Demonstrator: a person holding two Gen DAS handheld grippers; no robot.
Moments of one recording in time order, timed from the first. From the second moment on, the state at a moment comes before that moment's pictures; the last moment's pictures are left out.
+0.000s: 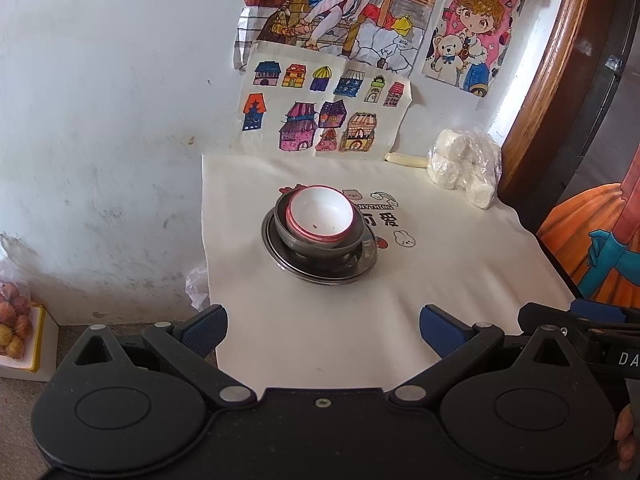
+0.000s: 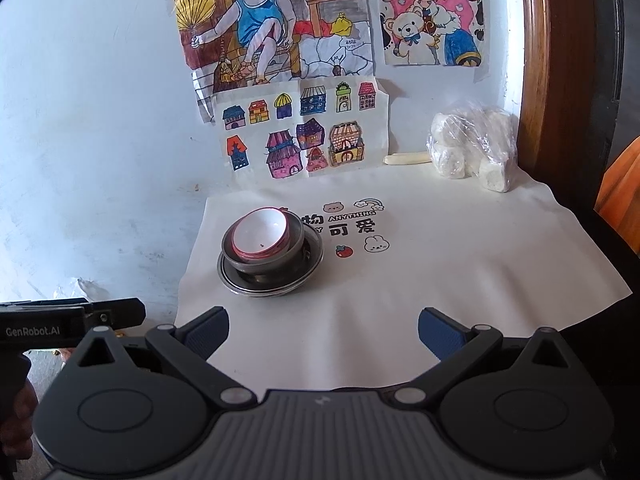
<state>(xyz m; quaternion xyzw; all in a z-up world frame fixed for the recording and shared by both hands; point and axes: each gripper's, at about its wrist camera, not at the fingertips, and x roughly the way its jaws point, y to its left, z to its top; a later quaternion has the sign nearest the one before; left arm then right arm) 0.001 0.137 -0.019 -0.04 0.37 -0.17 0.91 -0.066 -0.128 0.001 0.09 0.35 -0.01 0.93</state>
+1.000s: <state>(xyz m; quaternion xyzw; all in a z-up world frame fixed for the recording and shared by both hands) 0.024 0.124 -0.027 -0.05 0.39 -0.16 0.91 -0.033 -0.140 -0.009 0.10 0.36 0.02 0.93</state>
